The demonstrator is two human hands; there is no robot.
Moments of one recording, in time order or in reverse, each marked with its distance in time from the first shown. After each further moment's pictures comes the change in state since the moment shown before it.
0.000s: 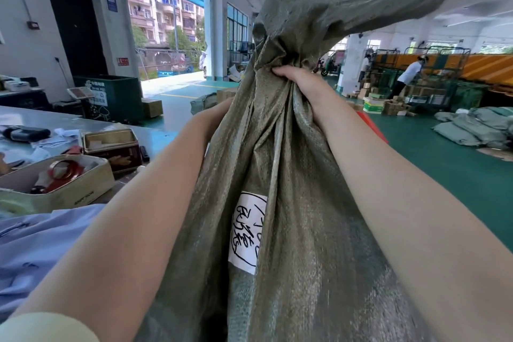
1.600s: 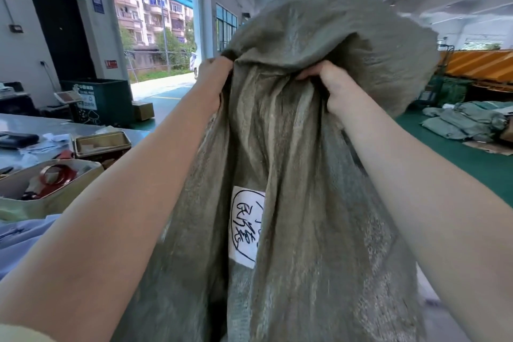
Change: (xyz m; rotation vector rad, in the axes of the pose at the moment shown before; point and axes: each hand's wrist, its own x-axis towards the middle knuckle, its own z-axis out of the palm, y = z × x) left_hand -0.004 0.035 -0.009 -0.372 0.301 0.212; right_hand 0.013 -0.005 -0.042 -0.029 0.227 0.050
